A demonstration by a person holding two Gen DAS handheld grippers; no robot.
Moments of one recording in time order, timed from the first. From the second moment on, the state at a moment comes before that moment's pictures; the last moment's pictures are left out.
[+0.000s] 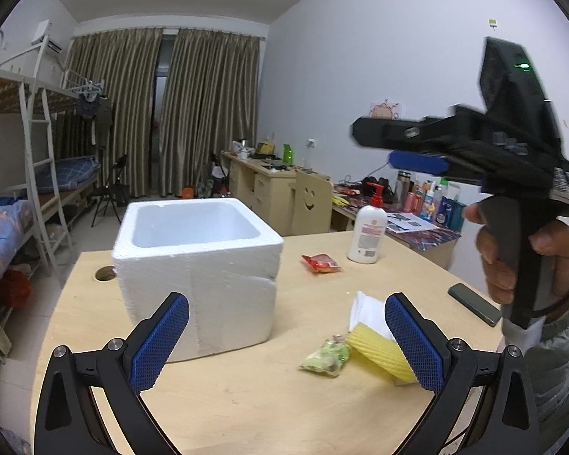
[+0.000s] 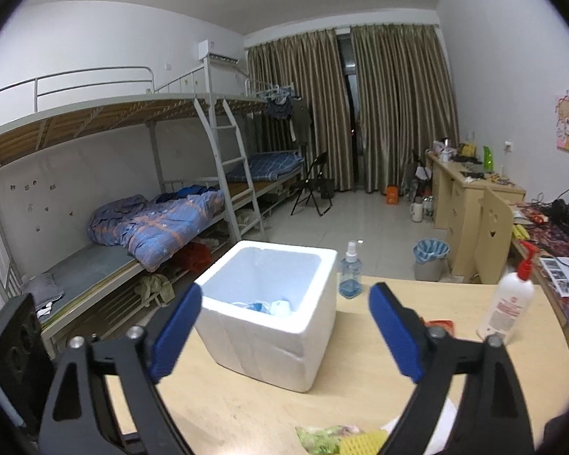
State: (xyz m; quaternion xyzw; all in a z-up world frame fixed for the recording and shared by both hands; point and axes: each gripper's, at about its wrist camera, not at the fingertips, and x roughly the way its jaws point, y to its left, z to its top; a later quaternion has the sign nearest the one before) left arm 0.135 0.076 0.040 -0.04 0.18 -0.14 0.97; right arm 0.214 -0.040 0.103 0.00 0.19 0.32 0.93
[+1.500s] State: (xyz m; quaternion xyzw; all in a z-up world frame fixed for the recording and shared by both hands) left arm 0.172 0.004 -0.029 -0.02 0.25 -0.19 0.95; right arm 0.158 -0.140 -0.026 -0.01 0.21 0.18 0.96
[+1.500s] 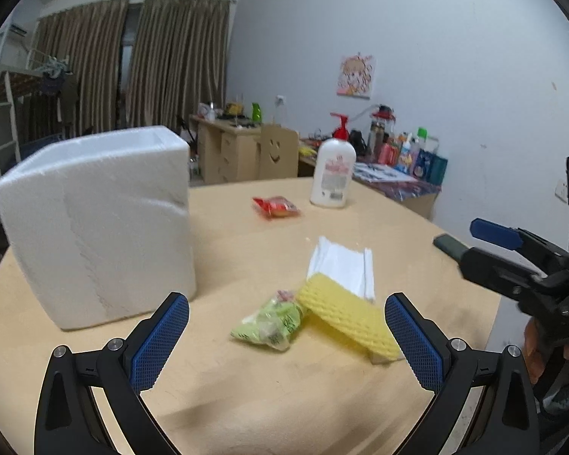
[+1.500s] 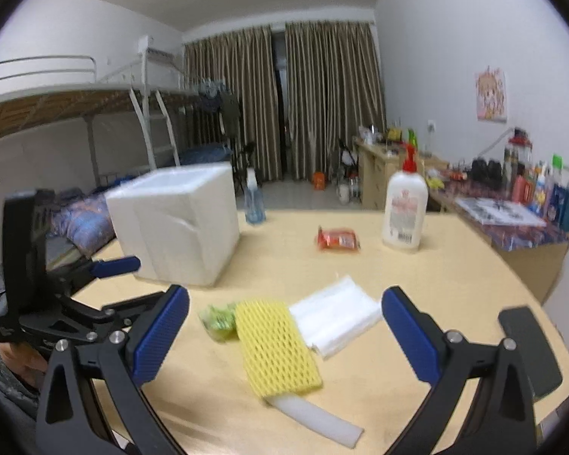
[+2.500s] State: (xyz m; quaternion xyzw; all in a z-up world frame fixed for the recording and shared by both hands) left arm 0.235 -0.016 -0.077 -0.01 0.37 -0.22 0.90; right arm 0.187 -0.142 -0.076 -0.02 0.29 0.19 0.94
